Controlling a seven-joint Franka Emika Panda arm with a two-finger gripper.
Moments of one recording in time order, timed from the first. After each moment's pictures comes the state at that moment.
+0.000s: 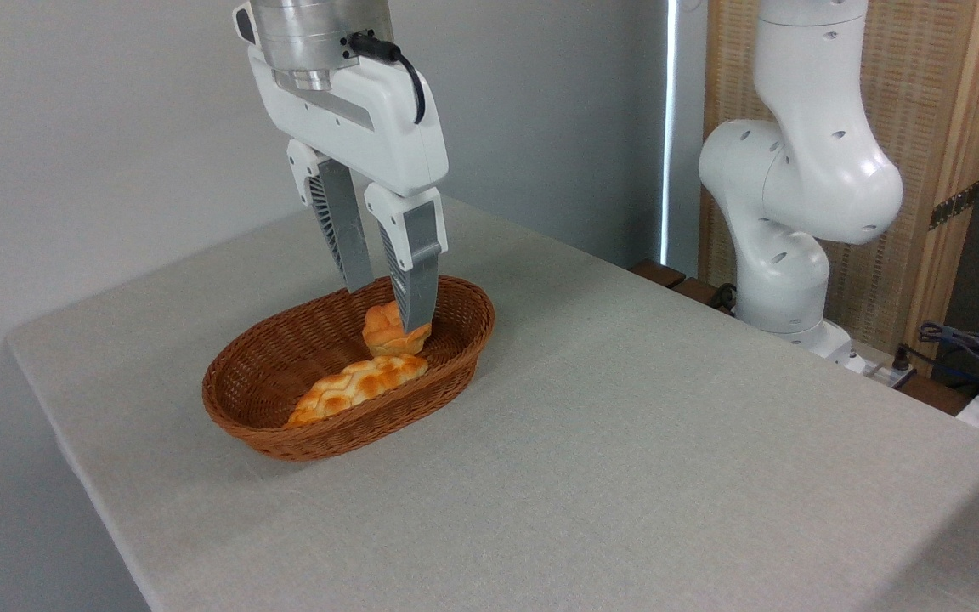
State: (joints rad) arm -0.07 0.01 0.05 -1.56 -0.04 1.58 0.77
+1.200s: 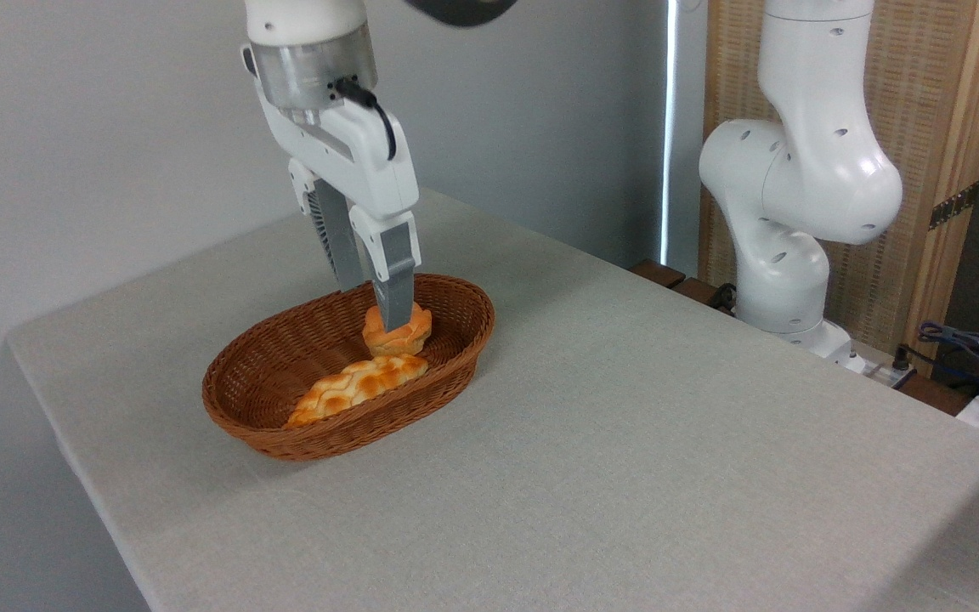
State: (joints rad) arm -0.08 -0.06 -0.08 -1.79 -0.07 1.73 0.68
